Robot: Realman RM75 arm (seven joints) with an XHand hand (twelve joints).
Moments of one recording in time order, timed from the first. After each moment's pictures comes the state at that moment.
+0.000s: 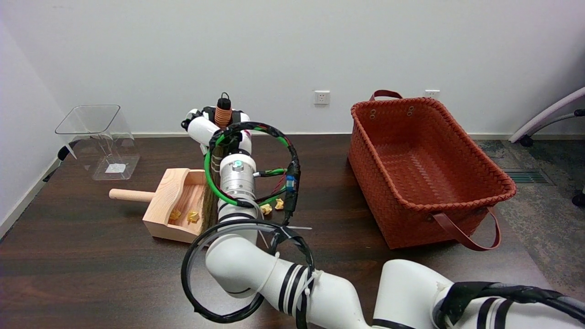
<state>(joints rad) 0.61 -1.92 0.75 -0.78 -1.43 1.08 0.44</state>
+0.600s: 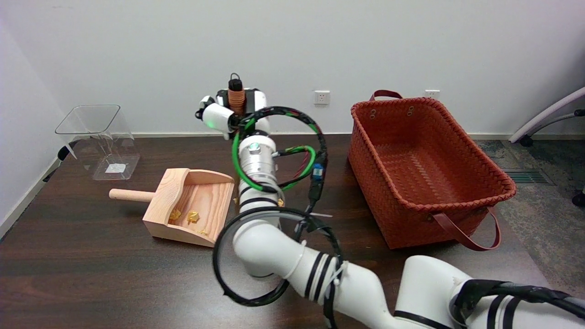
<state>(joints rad) 0.58 -1.79 0.75 -1.00 -1.43 1.07 0.16</state>
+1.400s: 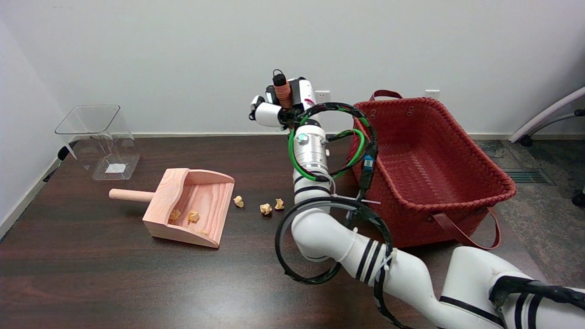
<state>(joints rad) 0.54 -1.53 0.76 -1.14 -1.43 1.07 -0.03</state>
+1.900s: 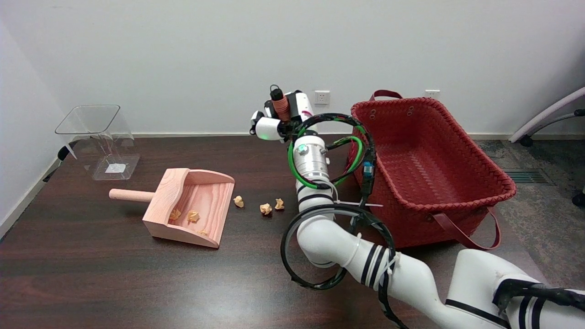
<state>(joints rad) 0.52 -1.51 0.74 -1.10 -1.43 1.02 -0.01</state>
